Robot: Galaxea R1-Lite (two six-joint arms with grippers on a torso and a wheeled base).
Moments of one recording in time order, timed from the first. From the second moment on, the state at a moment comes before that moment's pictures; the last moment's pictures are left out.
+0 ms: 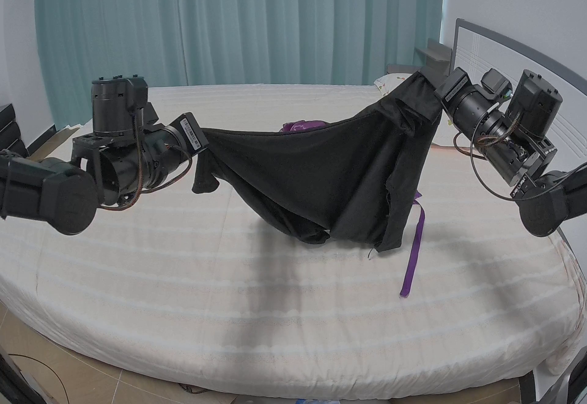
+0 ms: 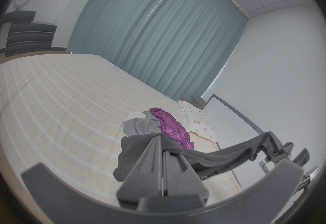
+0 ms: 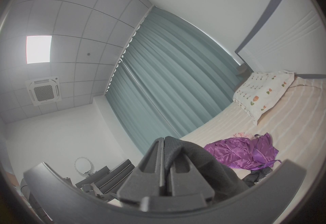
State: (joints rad) left arm -0.37 1.76 -1.08 -0.46 0.12 -0.61; right arm 0.38 1.83 -1.00 -1.11 -0.01 0.67
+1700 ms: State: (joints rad) left arm -0.42 1.64 -0.58 -0.47 -0.04 -0.83; right arm 0.40 1.93 -0.46 -1.23 0.00 0.79
